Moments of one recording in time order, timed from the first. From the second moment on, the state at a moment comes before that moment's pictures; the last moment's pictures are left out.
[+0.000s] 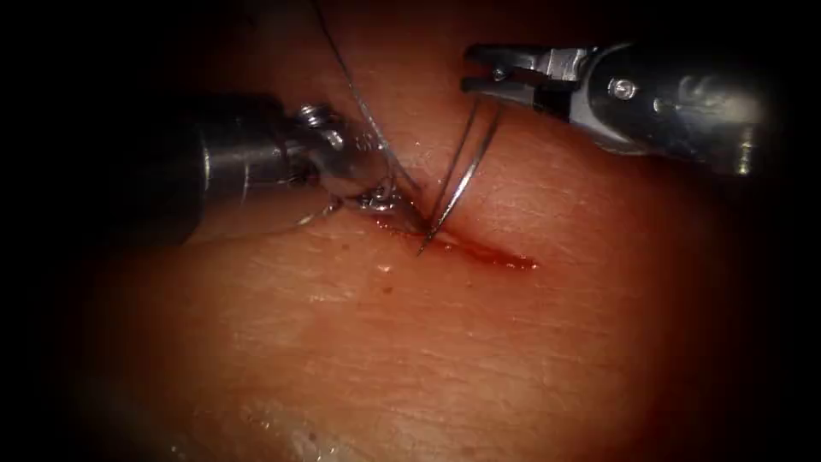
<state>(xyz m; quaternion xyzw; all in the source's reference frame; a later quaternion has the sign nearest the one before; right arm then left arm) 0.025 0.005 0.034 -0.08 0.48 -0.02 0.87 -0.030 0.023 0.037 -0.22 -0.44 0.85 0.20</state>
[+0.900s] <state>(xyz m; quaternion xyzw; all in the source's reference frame) 0.025 0.005 0.035 -0.13 0.44 -0.03 0.89 -0.029 0.022 0.037 -0.06 -0.56 0.82 0.12</state>
